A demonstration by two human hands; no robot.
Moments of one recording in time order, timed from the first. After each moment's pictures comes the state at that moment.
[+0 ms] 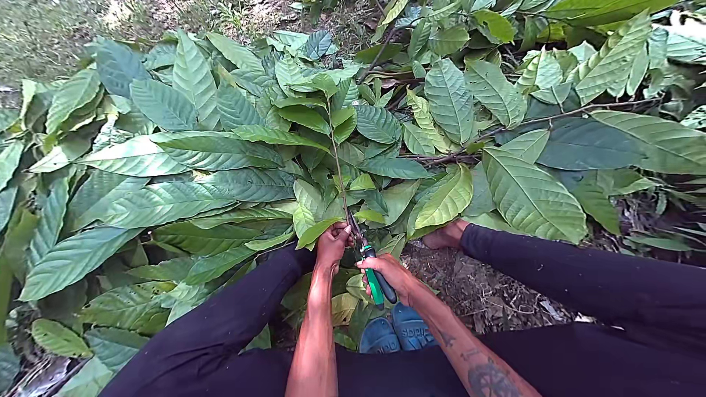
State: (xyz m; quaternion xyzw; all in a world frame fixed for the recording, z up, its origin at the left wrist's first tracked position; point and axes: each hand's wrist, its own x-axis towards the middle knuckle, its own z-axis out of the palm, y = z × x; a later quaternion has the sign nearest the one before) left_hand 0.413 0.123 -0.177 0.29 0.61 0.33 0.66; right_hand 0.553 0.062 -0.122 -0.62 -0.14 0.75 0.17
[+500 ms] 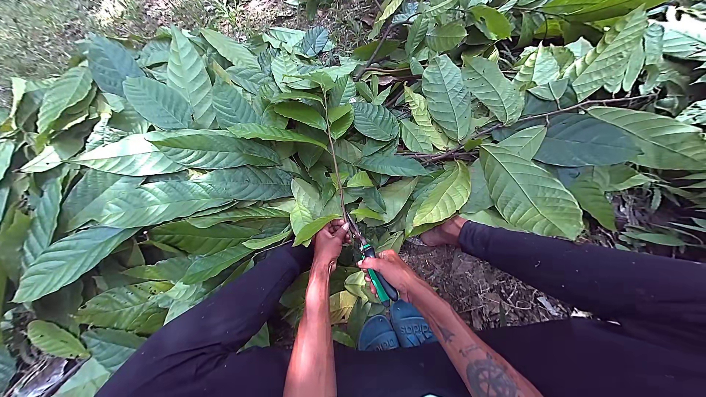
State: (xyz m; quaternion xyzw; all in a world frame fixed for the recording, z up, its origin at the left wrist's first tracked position) left_hand 0.412 0.125 -0.176 0.30 0.61 0.33 0.66; right_hand 0.556 0.062 -0.121 -0.65 -0.16 0.73 0.16
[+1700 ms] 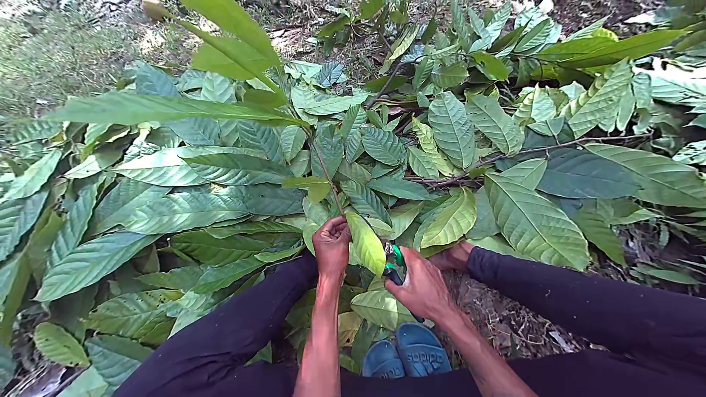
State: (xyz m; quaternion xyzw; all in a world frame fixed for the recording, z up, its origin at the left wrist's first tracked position) left_hand 0.418 0.142 -0.113 0.36 0.54 0.53 0.54; right_hand 0.580 0.063 -0.079 -0.74 -0.57 0.36 0.06
